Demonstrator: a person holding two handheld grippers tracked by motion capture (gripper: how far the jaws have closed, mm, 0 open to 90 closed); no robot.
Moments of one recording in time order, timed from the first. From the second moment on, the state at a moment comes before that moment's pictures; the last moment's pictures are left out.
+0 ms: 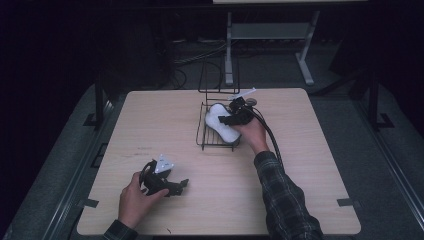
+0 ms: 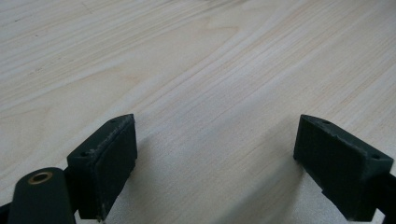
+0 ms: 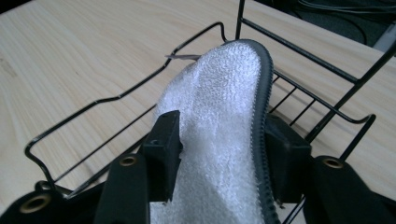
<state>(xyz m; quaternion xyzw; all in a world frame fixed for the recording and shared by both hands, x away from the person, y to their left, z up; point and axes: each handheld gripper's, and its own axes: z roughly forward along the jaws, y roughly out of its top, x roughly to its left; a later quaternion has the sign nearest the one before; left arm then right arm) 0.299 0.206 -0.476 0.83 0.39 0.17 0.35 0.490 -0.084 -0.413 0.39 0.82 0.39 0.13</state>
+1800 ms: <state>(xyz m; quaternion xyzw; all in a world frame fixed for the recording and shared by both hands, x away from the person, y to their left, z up) 0.299 0.206 -0.476 0.83 0.39 0.17 0.35 0.442 -0.090 -0.430 0.34 0.85 0.39 0.10</state>
